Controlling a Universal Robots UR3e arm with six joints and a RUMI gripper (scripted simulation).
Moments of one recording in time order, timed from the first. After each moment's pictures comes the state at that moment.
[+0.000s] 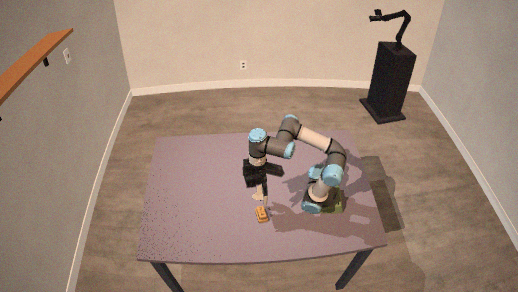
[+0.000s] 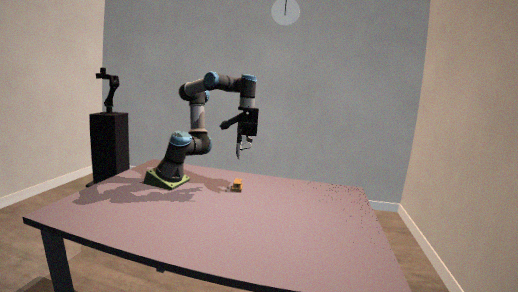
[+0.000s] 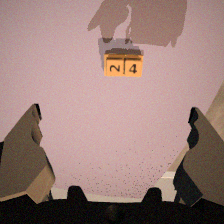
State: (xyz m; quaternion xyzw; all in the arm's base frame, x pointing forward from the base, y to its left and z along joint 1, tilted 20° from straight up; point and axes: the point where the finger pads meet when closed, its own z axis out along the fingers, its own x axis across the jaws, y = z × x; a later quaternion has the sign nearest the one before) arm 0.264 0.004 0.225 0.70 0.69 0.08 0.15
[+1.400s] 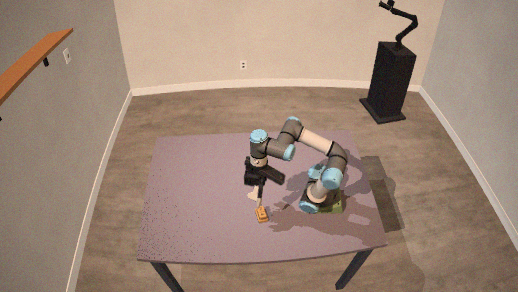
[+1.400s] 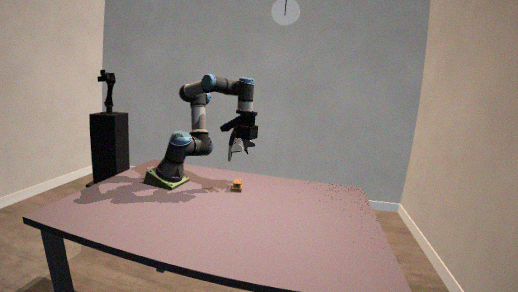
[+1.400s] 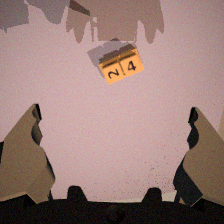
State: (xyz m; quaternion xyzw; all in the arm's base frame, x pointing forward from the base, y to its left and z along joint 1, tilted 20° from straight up) arm 0.264 0.005 0.210 0.83 0.53 0.12 0.13
